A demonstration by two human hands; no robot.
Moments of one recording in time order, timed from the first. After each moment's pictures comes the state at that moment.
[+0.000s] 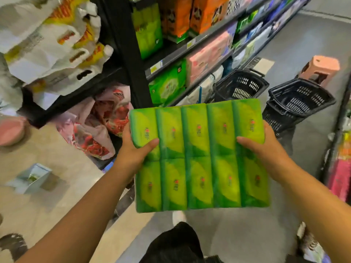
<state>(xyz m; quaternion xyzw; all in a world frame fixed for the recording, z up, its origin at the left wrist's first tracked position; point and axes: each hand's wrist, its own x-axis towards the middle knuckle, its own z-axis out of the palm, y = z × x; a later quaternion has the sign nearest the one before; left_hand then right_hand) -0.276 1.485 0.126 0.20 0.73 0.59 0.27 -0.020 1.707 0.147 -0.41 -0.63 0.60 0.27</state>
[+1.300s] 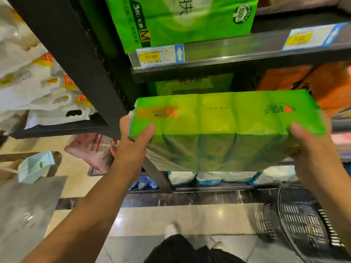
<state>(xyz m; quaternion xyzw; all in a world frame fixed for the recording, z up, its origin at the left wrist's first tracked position) -0.464 1.883 0.185 -0.02 0.68 0.73 -0.08 -0.449 2.231 0.176 -0.03 -0.68 0.72 0.16</state>
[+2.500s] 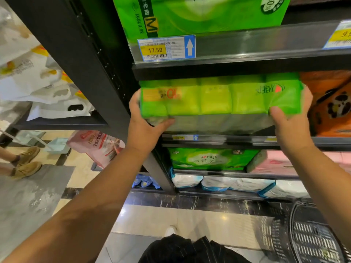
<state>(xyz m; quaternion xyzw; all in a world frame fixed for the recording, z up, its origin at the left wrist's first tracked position) -0.546 1.885 0.149 0.02 0.81 0.55 -0.20 -0.581 2.222 0.127 0.02 -0.77 0.61 0.19</state>
